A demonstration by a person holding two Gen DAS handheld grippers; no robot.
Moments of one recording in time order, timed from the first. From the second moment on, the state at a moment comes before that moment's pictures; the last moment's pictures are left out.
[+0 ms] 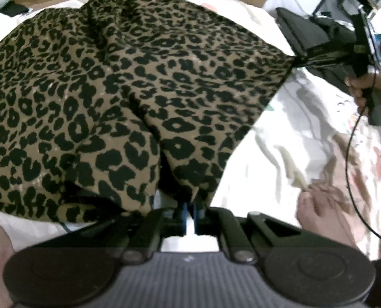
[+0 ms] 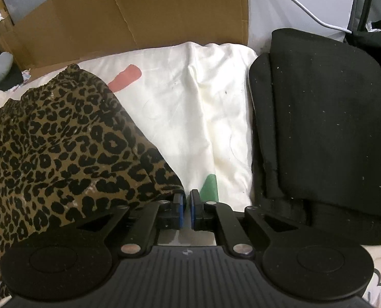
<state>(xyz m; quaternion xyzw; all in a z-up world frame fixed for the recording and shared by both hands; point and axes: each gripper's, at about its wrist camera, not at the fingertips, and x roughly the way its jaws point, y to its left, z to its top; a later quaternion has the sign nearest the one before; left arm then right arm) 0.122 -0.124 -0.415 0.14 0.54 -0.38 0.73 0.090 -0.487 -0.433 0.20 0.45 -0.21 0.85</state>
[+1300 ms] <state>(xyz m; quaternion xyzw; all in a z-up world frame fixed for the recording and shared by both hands) 0.147 -0.129 -0.439 0.04 0.53 -0.42 0.74 0.117 -0.442 -0.445 0.12 0.47 -0.14 0.86</state>
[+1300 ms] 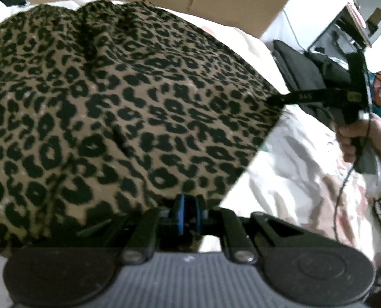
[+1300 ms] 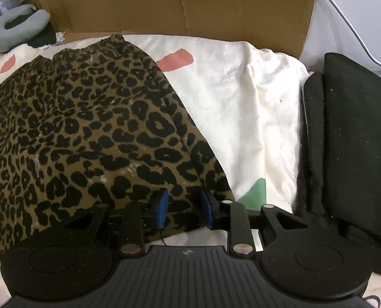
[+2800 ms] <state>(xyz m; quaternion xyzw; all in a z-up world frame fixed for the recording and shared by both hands) 0.245 0.107 -0.342 -0.01 0.43 -0.21 0.88 0.287 -0.204 -0.352 -0.02 0.49 0.05 0.87</state>
